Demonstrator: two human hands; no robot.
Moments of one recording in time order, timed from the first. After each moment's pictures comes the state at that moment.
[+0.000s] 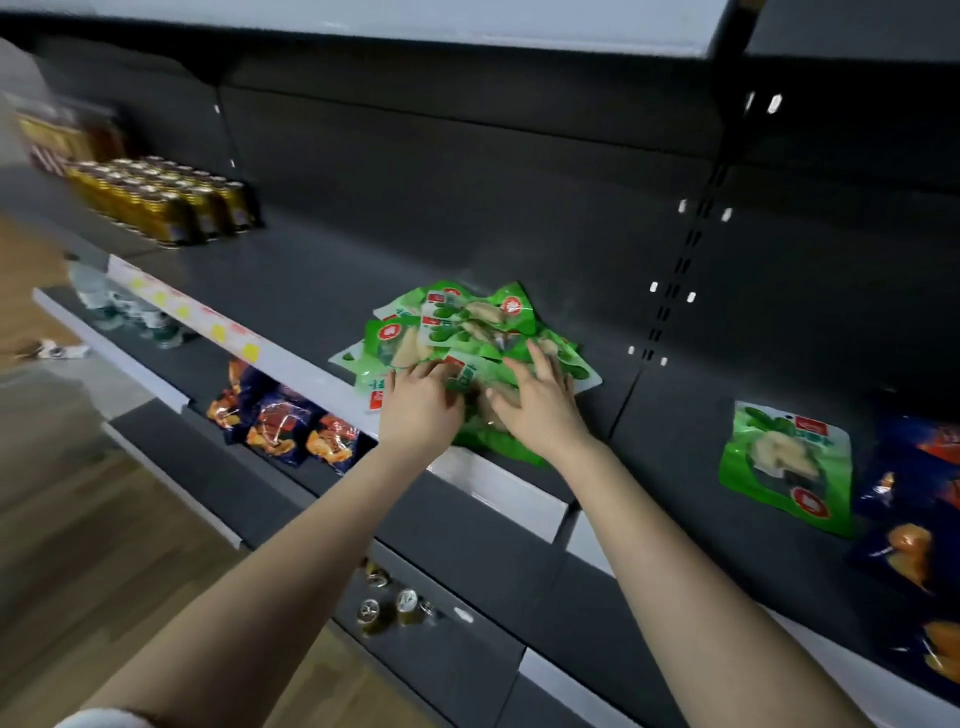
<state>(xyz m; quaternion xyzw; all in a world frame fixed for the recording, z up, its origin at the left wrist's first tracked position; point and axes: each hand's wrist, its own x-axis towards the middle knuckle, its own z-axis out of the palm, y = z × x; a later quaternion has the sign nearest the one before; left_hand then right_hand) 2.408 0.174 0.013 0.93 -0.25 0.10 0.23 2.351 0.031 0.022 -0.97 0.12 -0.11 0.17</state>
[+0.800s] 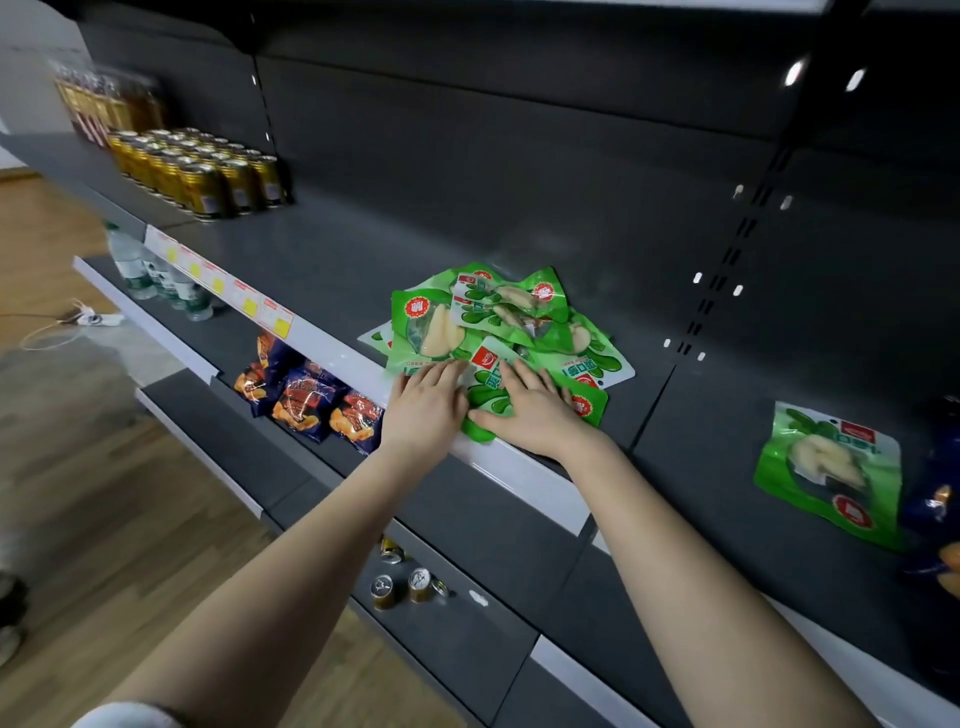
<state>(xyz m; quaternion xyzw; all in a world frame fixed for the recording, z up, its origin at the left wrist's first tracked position) 2.419 0.201 -0.020 0.94 -0.28 0.11 0.18 2.368 0.053 0.004 -0.98 0.09 0.06 0.14</state>
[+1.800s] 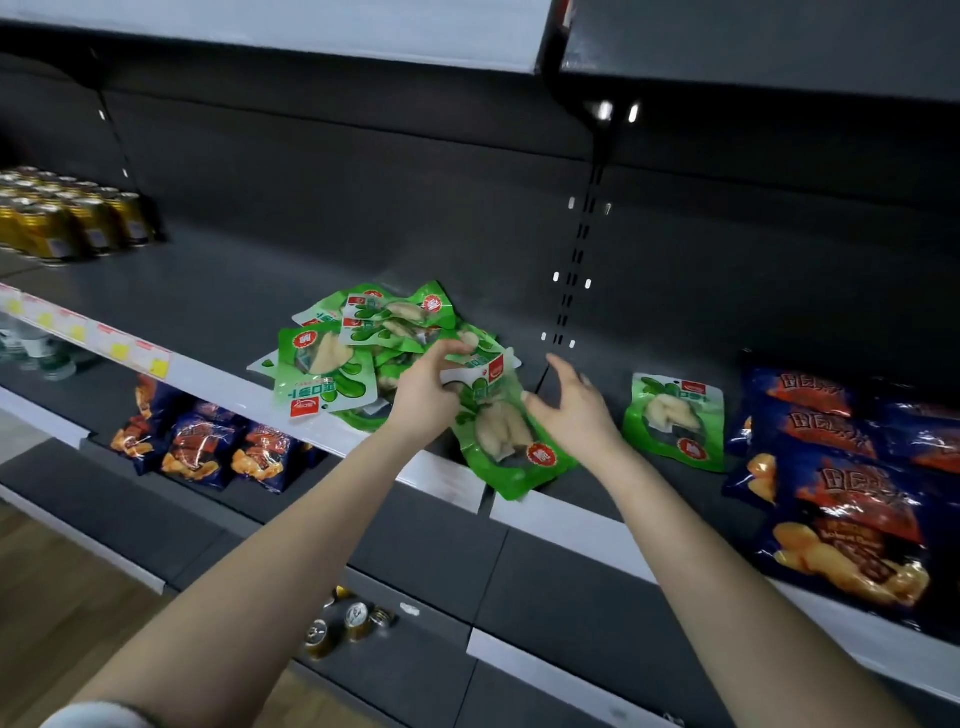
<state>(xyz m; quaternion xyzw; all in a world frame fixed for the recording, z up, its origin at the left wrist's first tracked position) 2.359 0.119 0.036 0.79 -0.33 -0.02 0.52 2.244 -0.023 0.041 -0.90 0.25 -0.17 0.30</state>
